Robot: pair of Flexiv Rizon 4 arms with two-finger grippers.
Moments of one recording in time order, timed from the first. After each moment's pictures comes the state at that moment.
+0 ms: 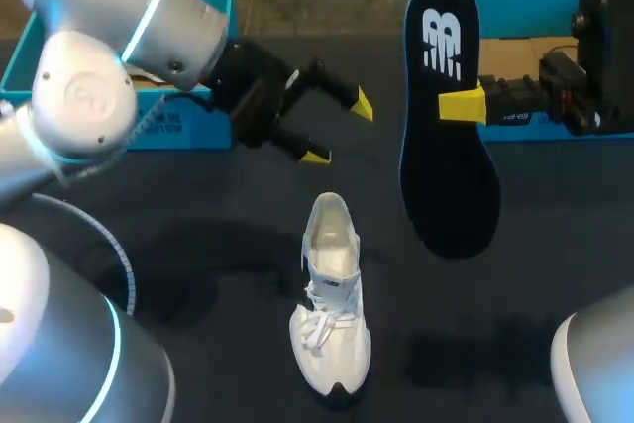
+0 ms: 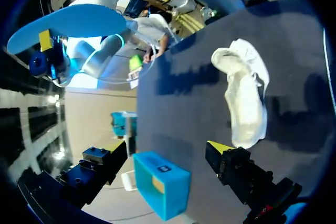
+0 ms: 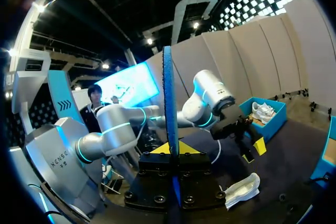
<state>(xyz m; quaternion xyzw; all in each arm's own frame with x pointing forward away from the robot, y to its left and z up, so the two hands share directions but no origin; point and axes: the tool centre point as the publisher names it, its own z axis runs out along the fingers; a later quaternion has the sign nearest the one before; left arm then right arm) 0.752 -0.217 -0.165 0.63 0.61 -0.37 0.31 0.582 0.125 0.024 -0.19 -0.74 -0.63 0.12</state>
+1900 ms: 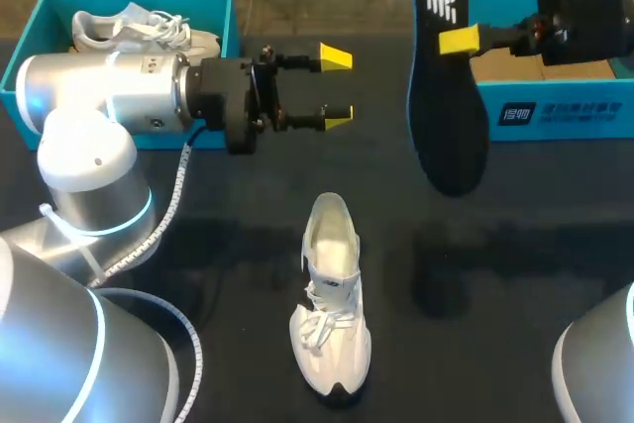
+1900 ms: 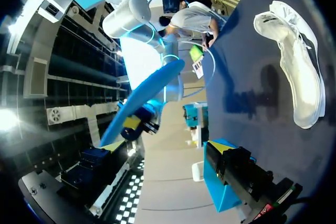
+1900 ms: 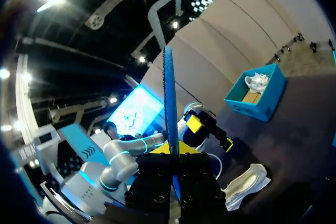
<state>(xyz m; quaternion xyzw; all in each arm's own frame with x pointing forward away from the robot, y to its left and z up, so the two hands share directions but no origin) 0.770 -0.215 -0.106 0.52 0.46 -0.50 0.52 0.732 0.089 -0.027 -0.31 -0.66 -0.61 0.31</state>
